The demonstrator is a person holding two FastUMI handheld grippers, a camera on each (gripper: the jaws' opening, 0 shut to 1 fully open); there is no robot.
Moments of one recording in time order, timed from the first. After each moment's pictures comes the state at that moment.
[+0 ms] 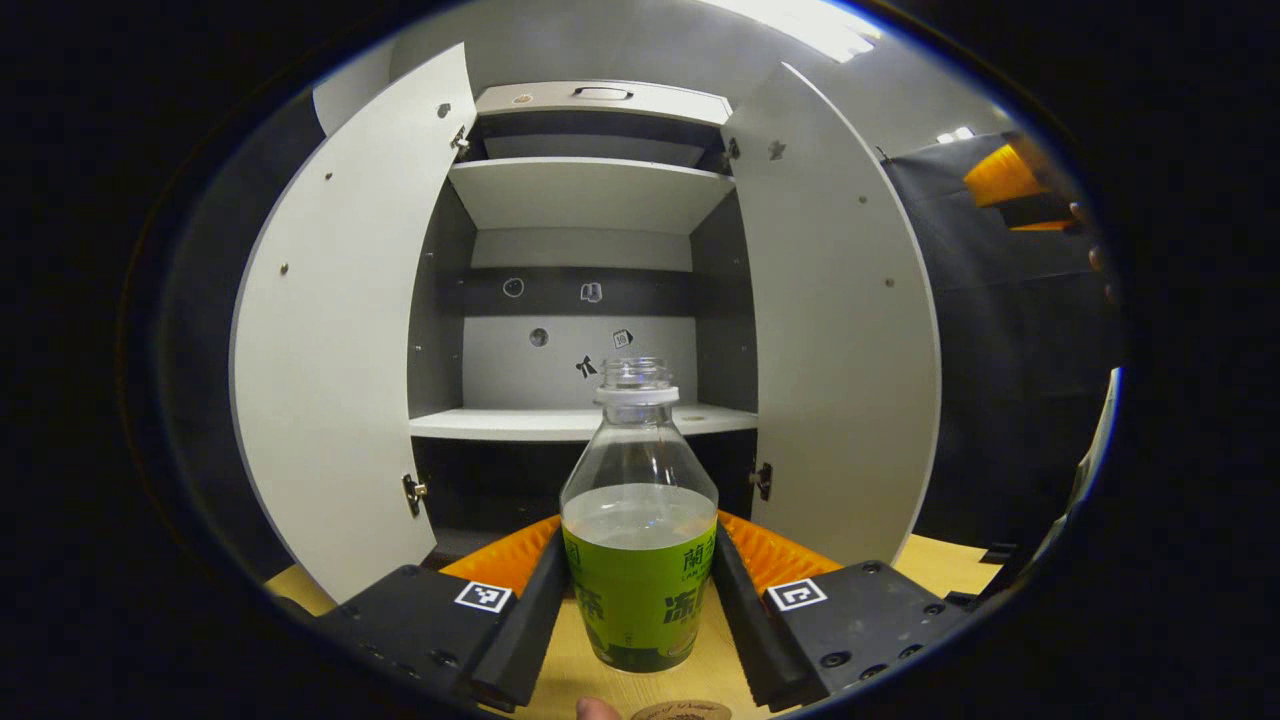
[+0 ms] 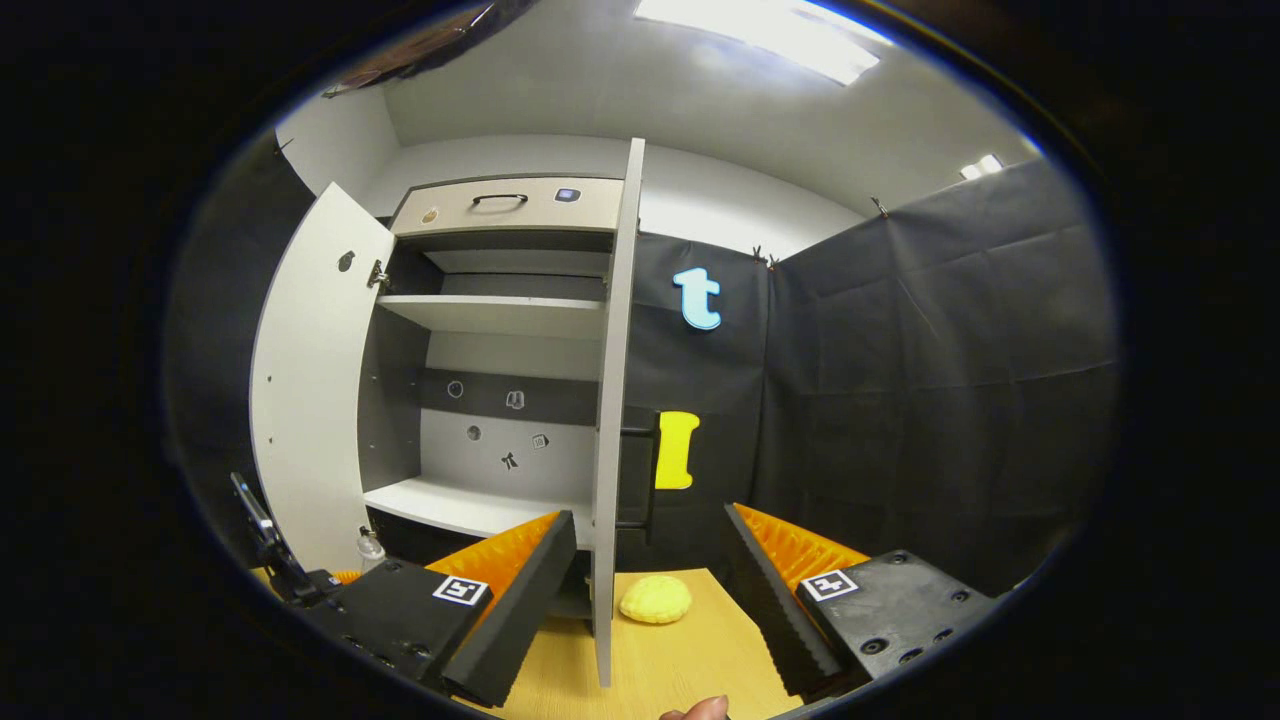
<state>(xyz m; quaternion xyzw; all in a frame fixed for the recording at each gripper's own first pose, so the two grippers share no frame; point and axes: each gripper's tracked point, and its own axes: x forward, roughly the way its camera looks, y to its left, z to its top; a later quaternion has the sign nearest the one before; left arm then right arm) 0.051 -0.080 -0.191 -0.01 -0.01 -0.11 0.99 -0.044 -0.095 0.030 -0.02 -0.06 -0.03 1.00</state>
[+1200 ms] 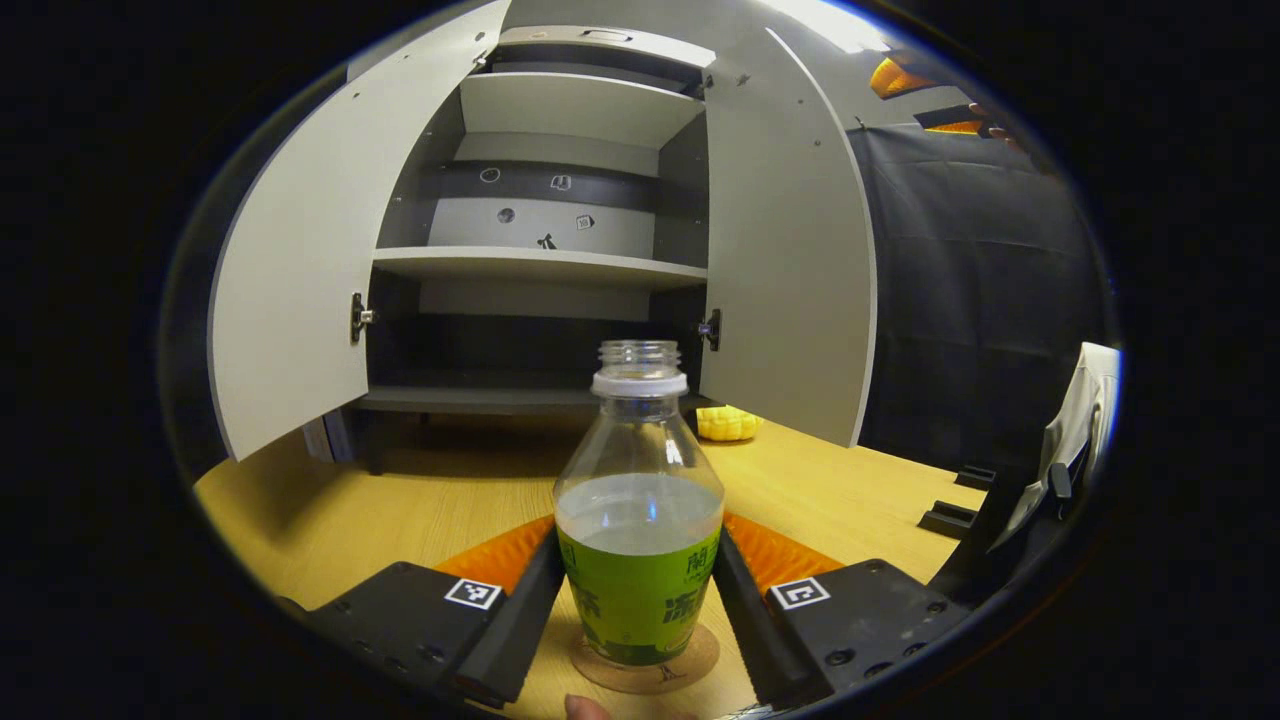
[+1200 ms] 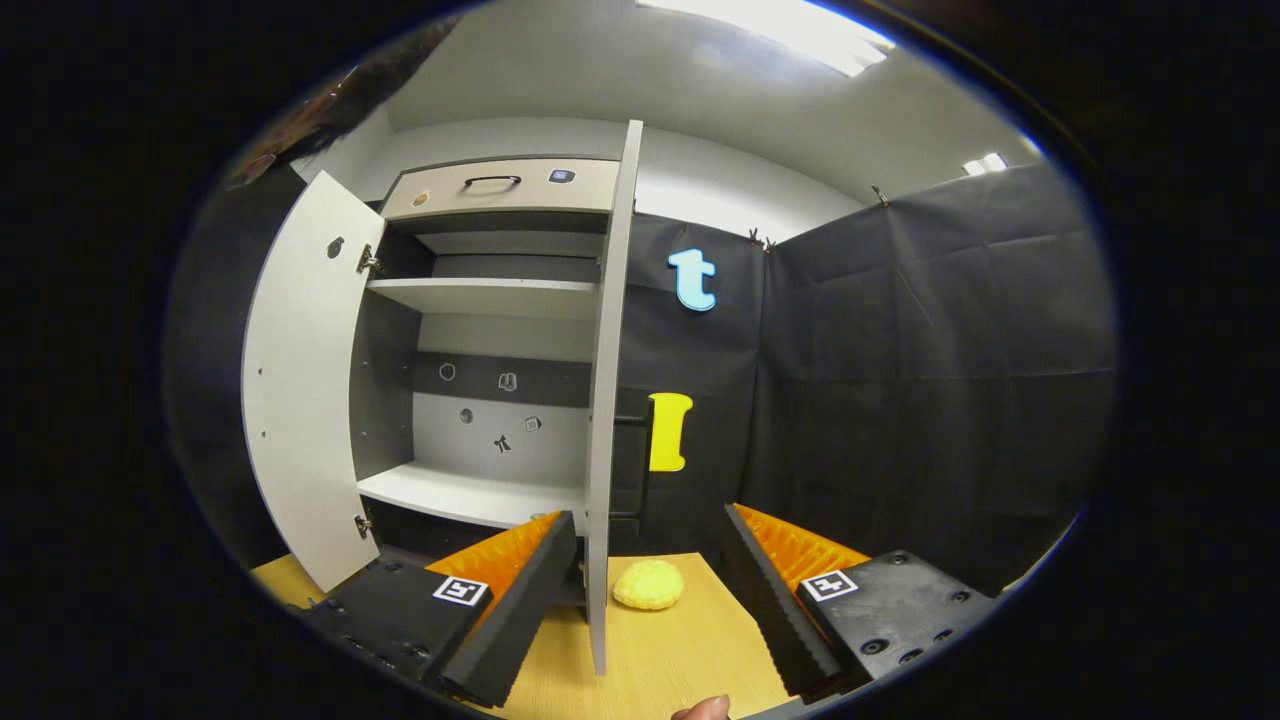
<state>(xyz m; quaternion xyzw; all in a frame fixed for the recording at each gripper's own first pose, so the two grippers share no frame) 0.015 -0.108 -0.367 -0.04 0.09 -0.17 0.98 -0.043 -0.097 0.026 -0.02 -0.03 -0.05 1.00</state>
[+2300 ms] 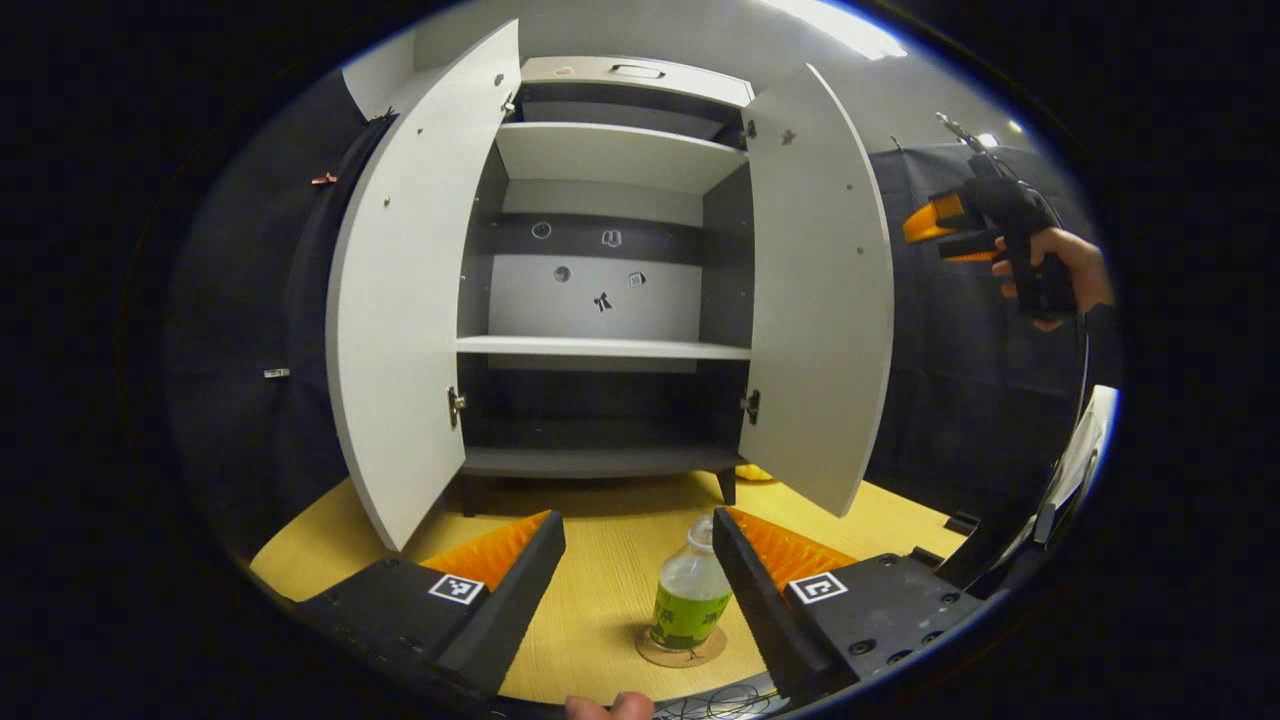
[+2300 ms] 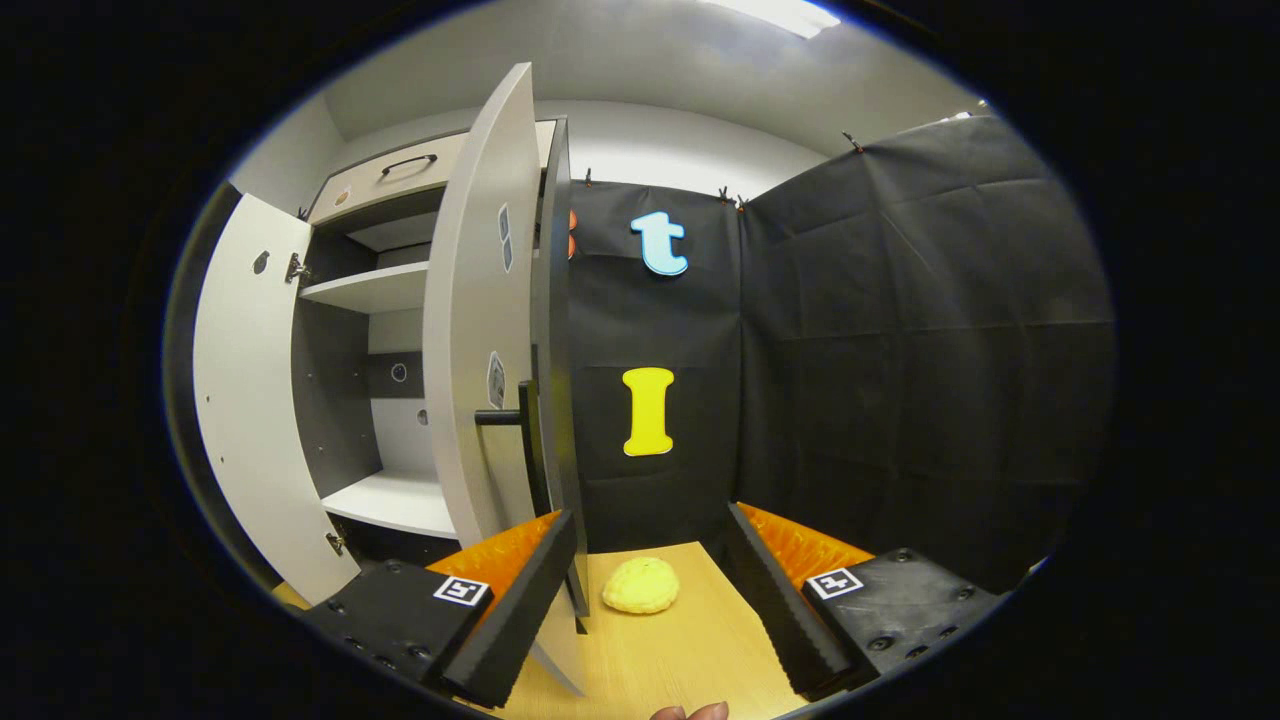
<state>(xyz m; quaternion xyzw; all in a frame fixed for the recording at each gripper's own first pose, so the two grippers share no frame) -0.039 -0.032 -0.211 -0.04 0.06 -0.09 0.99 0.057 -0.170 0.009 0.04 0.01 -0.05 1.00</state>
